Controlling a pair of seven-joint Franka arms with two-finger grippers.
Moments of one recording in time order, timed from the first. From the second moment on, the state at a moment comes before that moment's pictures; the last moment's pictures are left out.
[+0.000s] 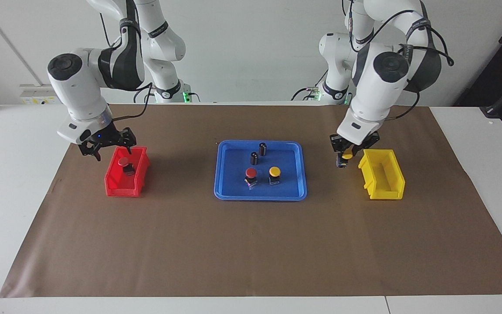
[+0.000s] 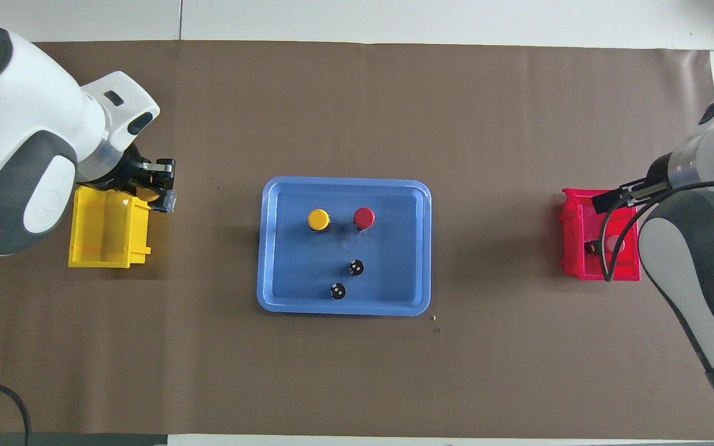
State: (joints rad) left arm -0.23 0.11 -0.04 -1.70 0.05 1.72 -0.21; right arm -0.14 0.00 0.19 -1.90 -0.05 1.92 -0.17
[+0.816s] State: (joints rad) left arm 0.01 -0.03 -0.04 -2.11 0.05 2.03 -0.02; right arm 0.42 0.47 0.20 -1.58 -0.12 2.11 0.65
